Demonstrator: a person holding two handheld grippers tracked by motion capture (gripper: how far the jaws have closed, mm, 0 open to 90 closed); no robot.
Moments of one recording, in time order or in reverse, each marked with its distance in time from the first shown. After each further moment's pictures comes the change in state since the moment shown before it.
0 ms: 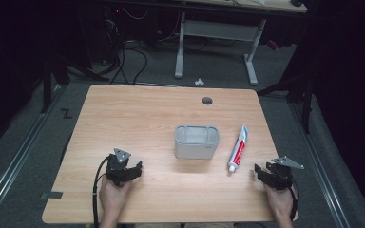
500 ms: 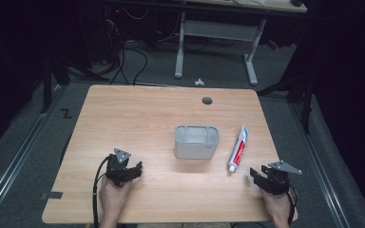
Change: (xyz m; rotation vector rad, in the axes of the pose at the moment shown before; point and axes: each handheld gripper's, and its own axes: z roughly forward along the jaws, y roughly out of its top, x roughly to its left) left arm 0.000 0.000 0.000 0.000 0.000 0.001; right arm 0.019 -0.005 -0.012 -0.020 0.056 -0.023
